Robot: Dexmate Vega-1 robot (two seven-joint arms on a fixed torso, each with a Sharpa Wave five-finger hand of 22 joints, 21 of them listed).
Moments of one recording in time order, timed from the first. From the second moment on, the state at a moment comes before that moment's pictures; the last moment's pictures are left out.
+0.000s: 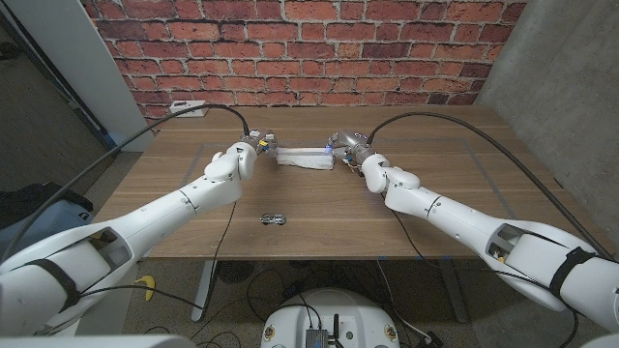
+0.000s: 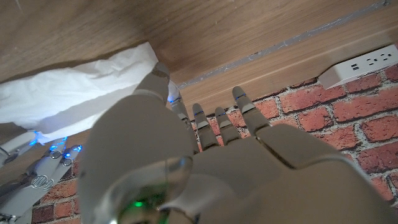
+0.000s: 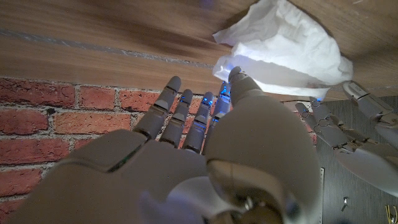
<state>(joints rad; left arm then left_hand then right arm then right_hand) 0.49 0.69 0.87 -1.58 0.62 0.59 -0.06 1.11 0.11 0.27 -0.15 0.18 0.57 -0.13 0.17 0.19 0.28 -0.12 0.20 0.18 0.13 -0.04 0.18 0.17 0.26 0.08 0.25 0.19 -0.45 -0.41 -0.96 -1.27 -0.49 -0.23 -0.23 1.10 0.15 0.22 -0.13 0.20 0.72 -0.07 0.18 0.20 0.52 -0.06 0.20 0.20 0.37 -0.04 0.31 0.24 0.47 0.01 0.24 0.18</state>
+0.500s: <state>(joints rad) 0.50 0.69 0.88 -1.58 0.62 0.59 -0.03 1.09 0.08 0.21 -0.13 0.20 0.03 -0.21 0.16 0.18 0.09 -0.11 0.18 0.18 0.08 -0.03 0.17 0.17 0.23 0.08 0.24 0.19 -0.44 -0.42 -0.97 -1.29 -0.48 -0.26 -0.20 1.10 0.14 0.21 -0.13 0.21 0.43 -0.09 0.16 0.19 0.42 -0.05 0.18 0.21 0.35 -0.04 0.29 0.24 0.46 0.02 0.24 0.18</state>
